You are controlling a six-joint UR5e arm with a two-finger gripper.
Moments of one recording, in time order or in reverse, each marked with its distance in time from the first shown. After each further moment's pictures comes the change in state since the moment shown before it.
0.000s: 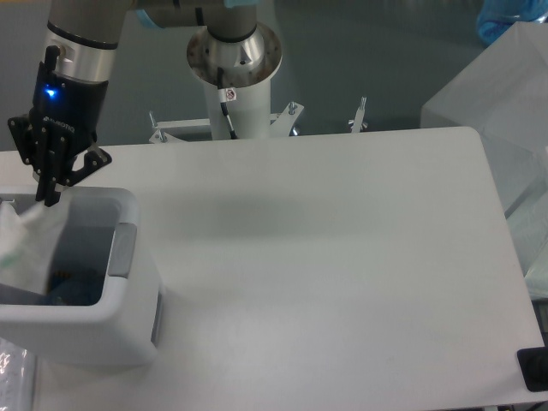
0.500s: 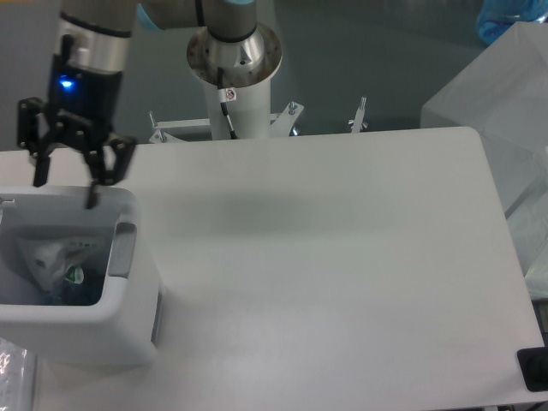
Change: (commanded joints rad) arm 0.200 0.029 -0.001 0.096 0.026 -0.014
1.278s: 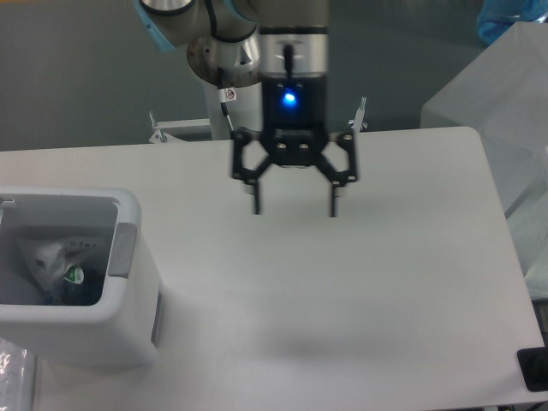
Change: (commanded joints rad) arm 0.290 -0.103 0.009 -0.004 0.171 0.455
